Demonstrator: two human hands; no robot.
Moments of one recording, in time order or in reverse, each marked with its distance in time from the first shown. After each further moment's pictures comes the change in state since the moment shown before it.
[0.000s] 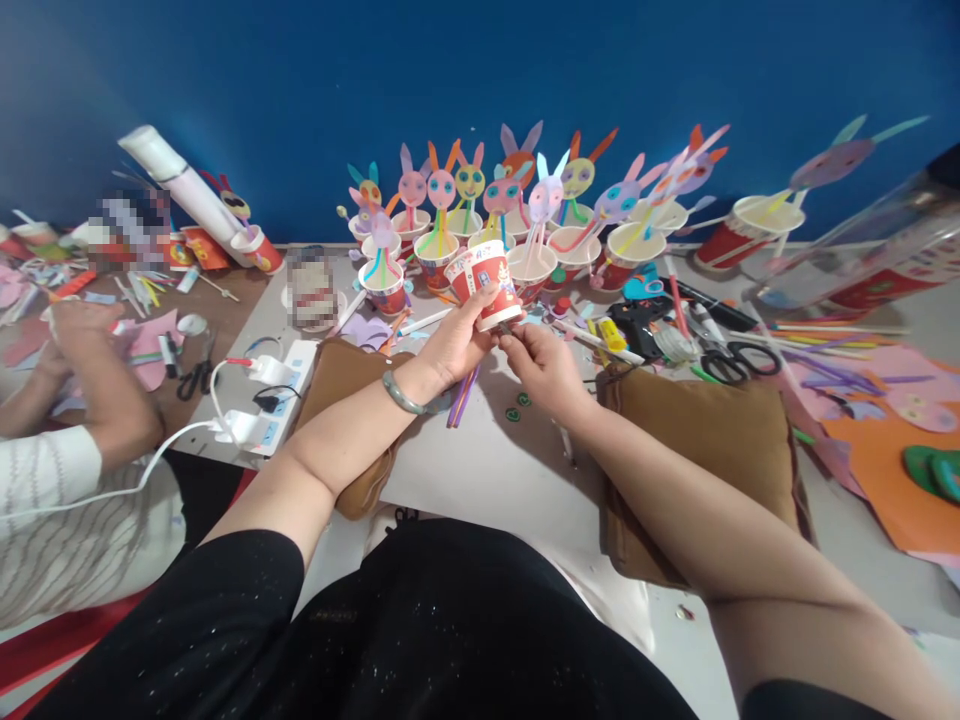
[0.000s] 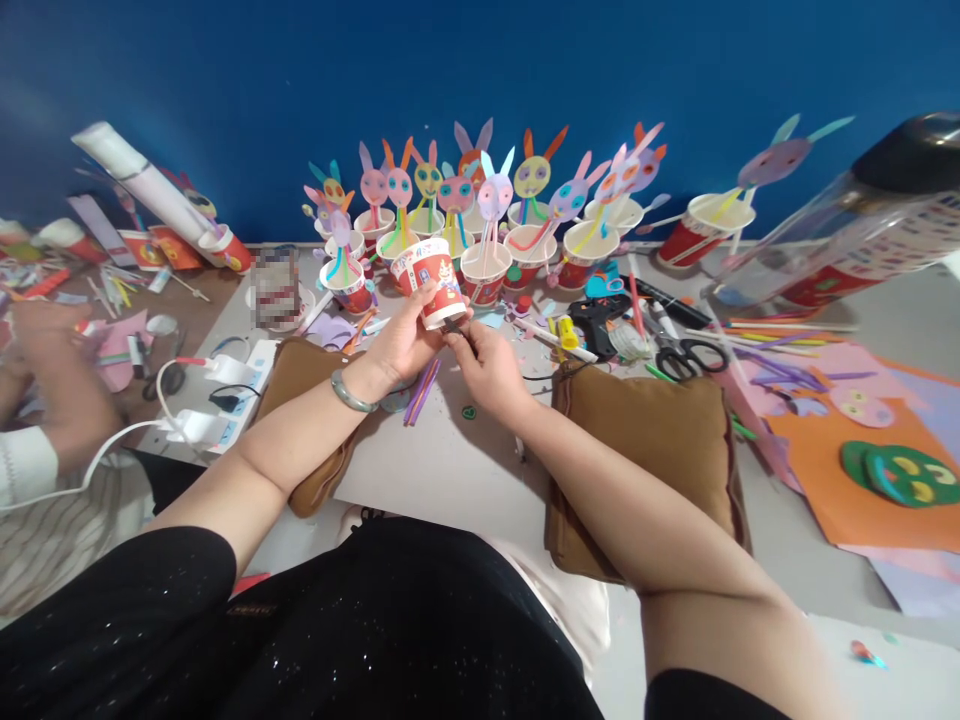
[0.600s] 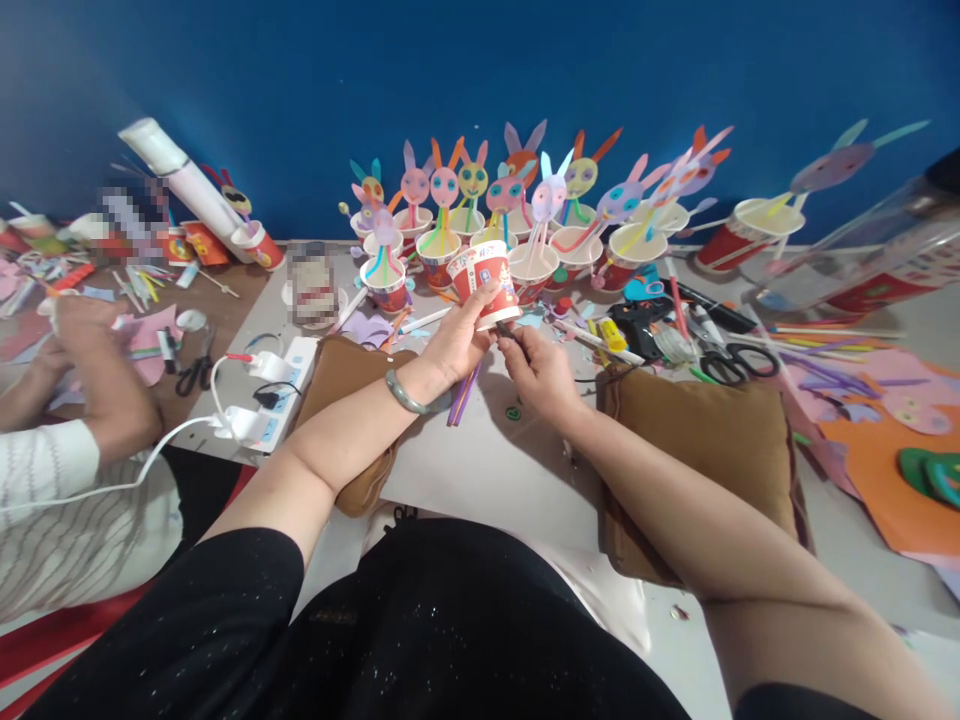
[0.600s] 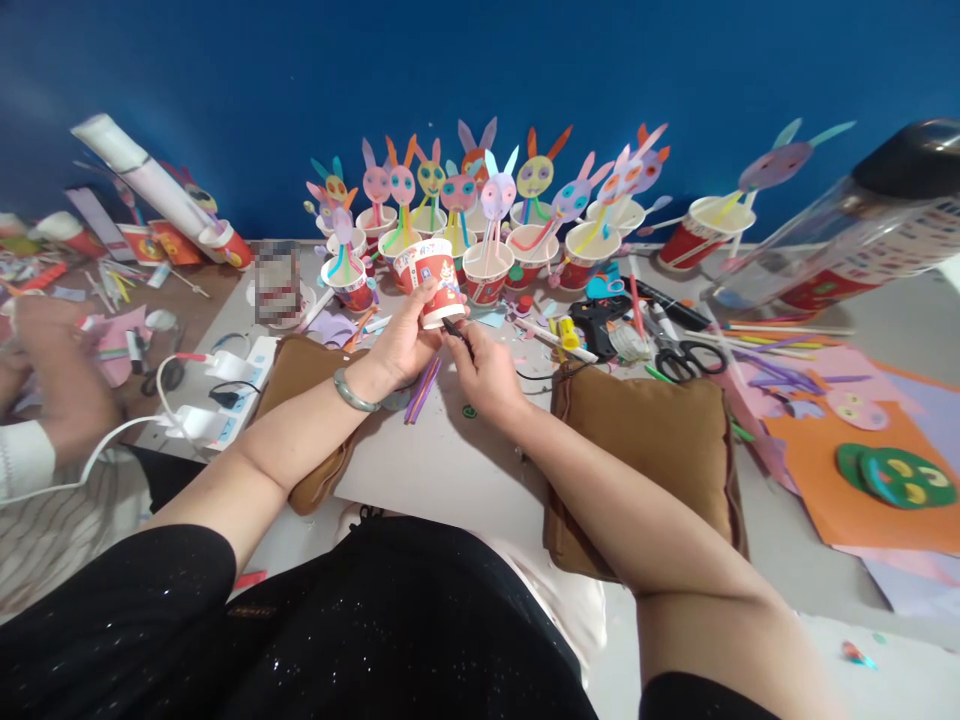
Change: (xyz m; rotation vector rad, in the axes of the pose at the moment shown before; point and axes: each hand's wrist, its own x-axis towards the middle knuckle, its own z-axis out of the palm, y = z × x) left_hand 0.000 -0.006 0.000 -0.090 0.064 0.059; right_hand -0.008 -0.004 0.007 -0.059 0.052 -0.029
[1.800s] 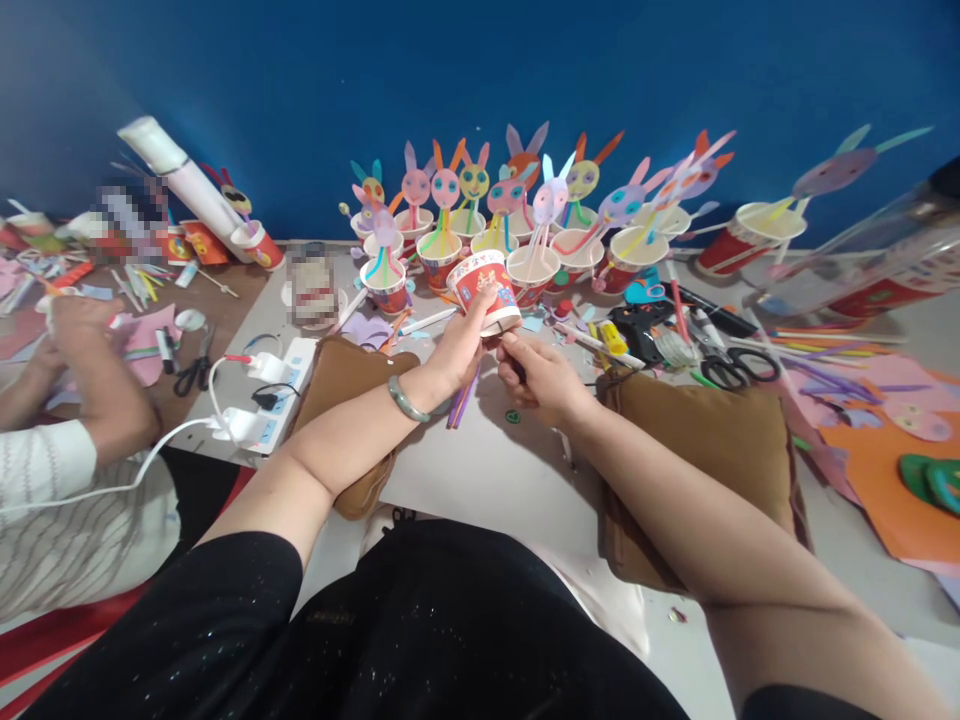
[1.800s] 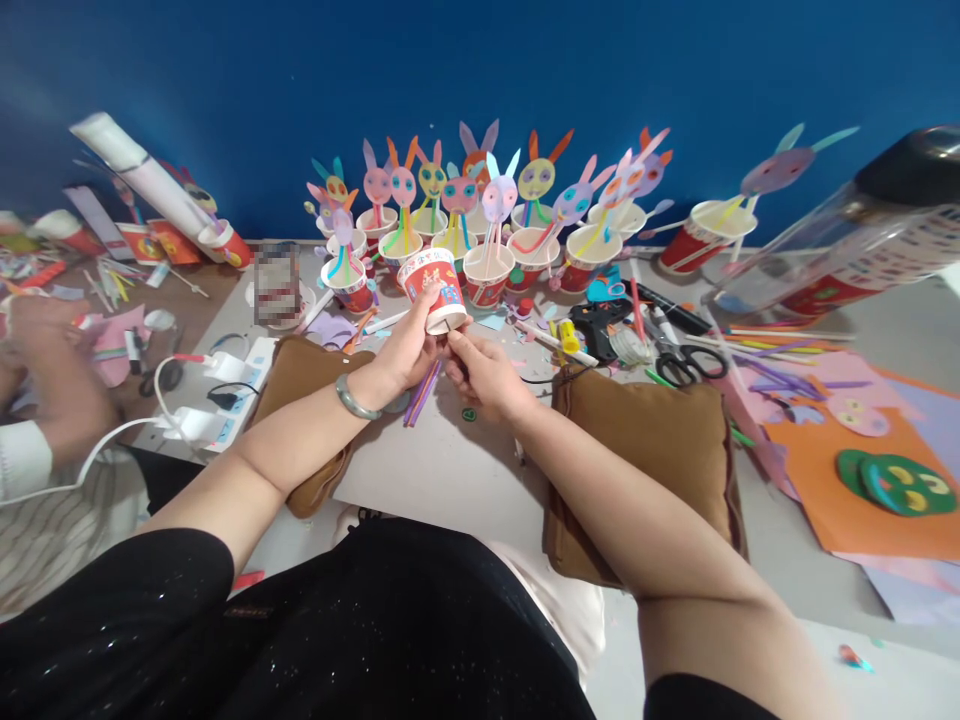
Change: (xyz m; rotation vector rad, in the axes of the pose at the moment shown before) left_hand 0.000 -0.007 -0.003 0.232 0.029 0.028; right_hand 0.005 -0.010 -0.002 0.583 -0.262 0.533
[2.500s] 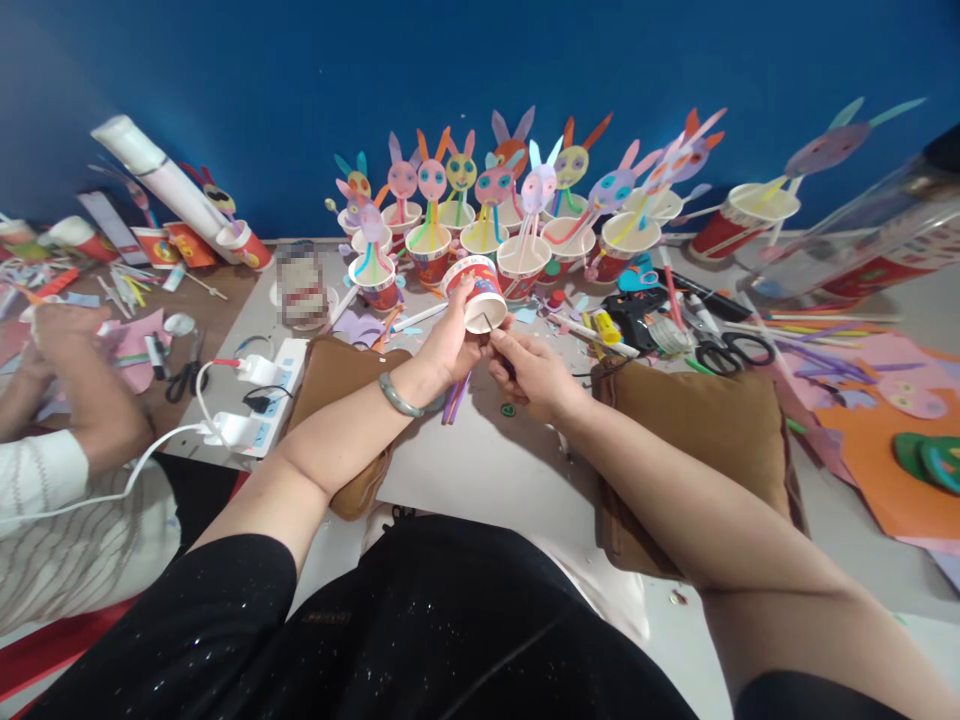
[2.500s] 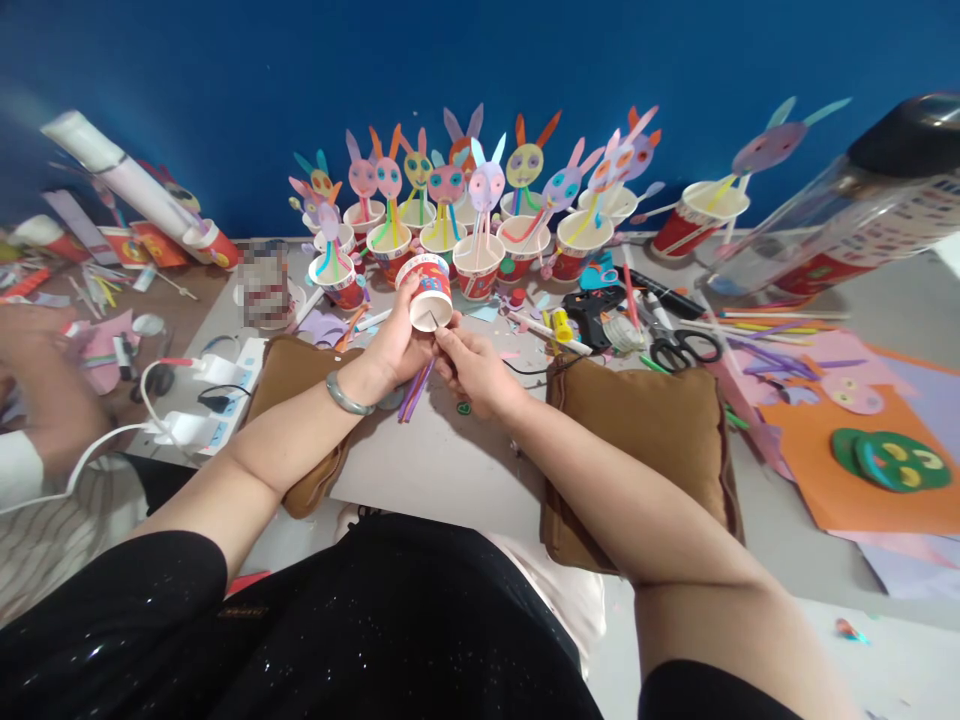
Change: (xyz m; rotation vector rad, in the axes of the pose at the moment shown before) left_hand 0.004 0.006 0.003 -0.087 0.054 -0.199; right_hand -0.001 0.002 0.006 0.004 0.023 0.001
